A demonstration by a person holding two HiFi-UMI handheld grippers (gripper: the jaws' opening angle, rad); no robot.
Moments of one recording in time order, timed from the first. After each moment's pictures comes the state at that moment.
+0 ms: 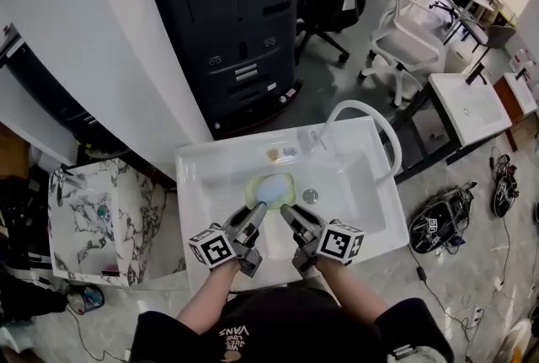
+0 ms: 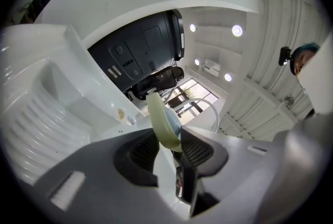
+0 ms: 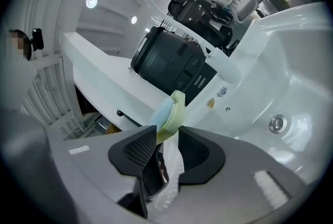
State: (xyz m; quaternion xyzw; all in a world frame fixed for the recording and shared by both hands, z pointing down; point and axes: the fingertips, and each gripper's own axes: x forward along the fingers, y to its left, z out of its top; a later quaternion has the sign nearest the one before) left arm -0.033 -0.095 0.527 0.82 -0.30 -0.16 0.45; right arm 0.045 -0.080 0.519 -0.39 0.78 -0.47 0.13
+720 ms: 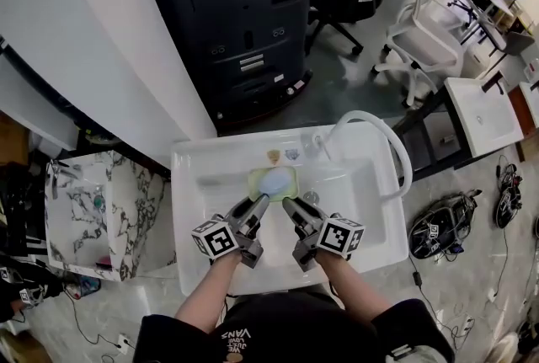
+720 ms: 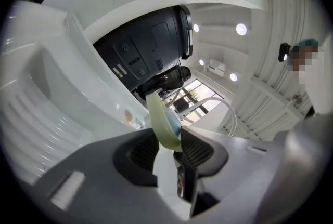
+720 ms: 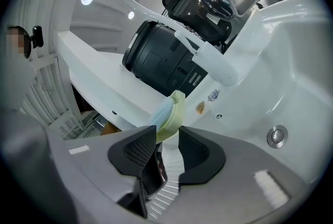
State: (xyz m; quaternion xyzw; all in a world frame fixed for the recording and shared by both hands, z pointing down) left arm -0.014 -0.141 0.560 0.81 -0.33 -0.16 0.46; right arm 0.064 -0.129 0.554 -0.38 0.78 -0.48 0.10
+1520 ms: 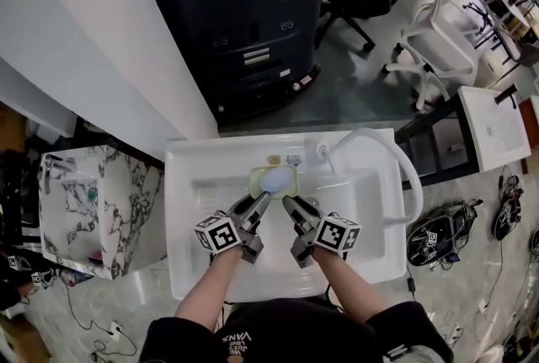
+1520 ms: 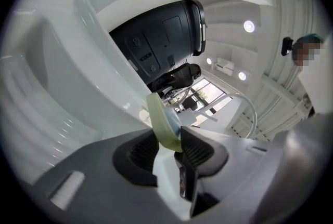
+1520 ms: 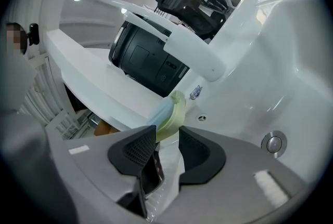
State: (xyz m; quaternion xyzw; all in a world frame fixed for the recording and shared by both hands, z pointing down) left arm -0.004 -0.175 0.613 0.79 -0.36 -0.14 0.47; right arm 0.074 -0.166 0.609 -0.38 0.77 -0.51 0.07
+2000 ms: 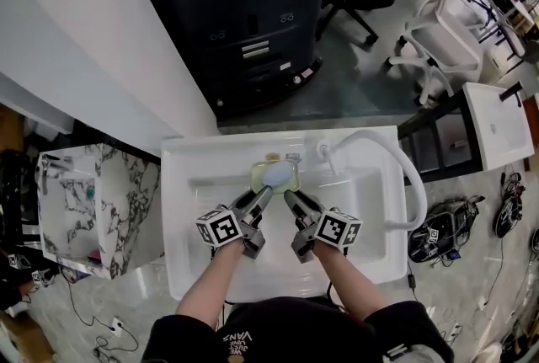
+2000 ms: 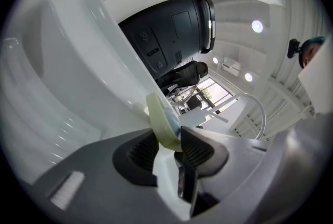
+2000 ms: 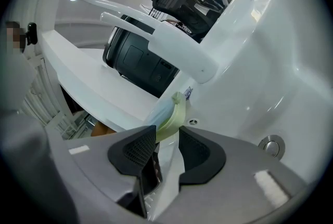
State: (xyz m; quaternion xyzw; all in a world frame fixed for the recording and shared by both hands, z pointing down) left arm 0.006 -0.189 0.632 0.77 -0.36 -0.13 0.50; right arm 0.084 -0.180 0.626 -0.39 0.76 -0.52 0.07
